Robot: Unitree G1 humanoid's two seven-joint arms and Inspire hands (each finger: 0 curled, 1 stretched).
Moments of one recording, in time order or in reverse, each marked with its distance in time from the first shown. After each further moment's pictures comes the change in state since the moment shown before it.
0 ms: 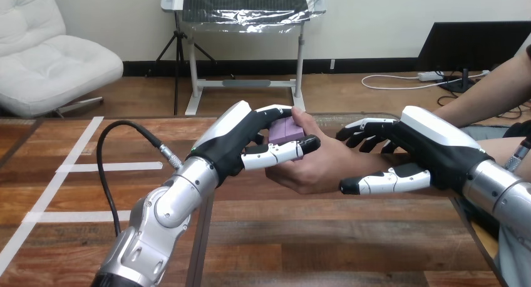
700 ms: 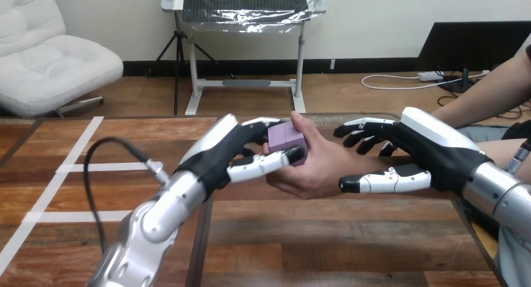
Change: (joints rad) left arm 0.068 0.028 0.020 -0.012 -0.029 -0.004 0.000; right arm 0.009 0.001 0.000 0.001 0.037 -0.008 0.006
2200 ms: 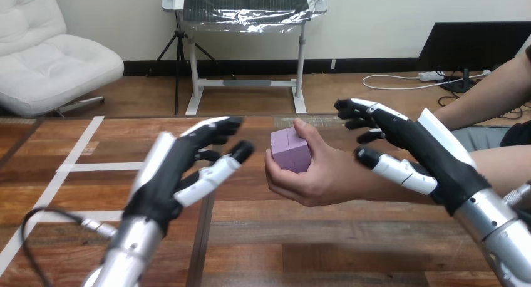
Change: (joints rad) left arm 0.375 -0.013 0.158 -0.360 -0.153 -0.062 0.130; right arm 0.121 0.170 -0.079 0.038 0.227 -0.184 -0.107
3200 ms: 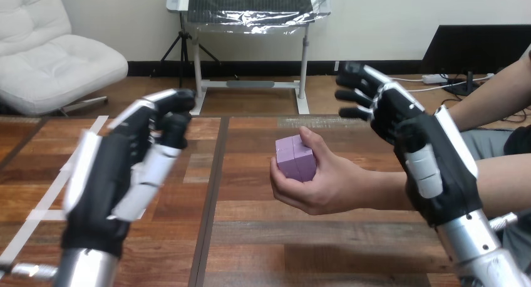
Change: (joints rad) left arm 0.278 -0.055 0.123 -0.386 -0.154 -0.097 0.046; right arm 0.153 0.222 -0.016 -0.258 0.250 0.015 -0.005
